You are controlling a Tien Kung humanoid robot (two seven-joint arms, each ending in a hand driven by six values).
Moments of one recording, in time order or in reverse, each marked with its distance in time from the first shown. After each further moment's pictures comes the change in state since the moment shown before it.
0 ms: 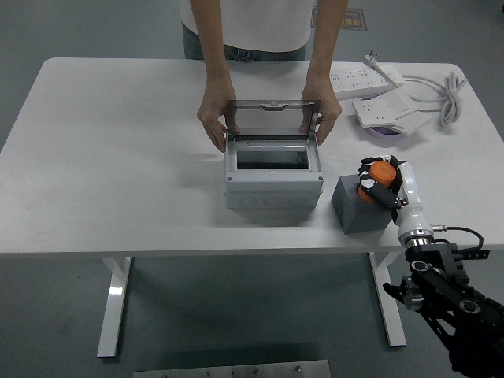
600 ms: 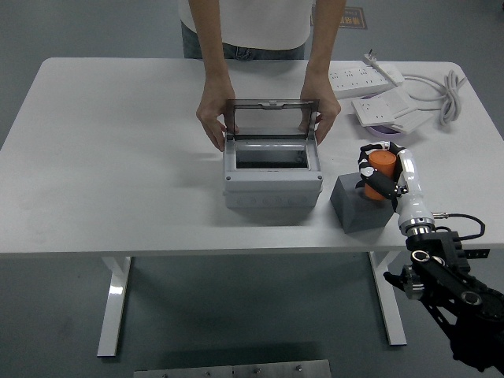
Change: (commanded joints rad) left arm 0.001 0.001 -0.003 -0.002 0.008 -0.001 0.002; right arm 0.034 -0.016 0.010 0.030 -0.030 -0.012 -0.011
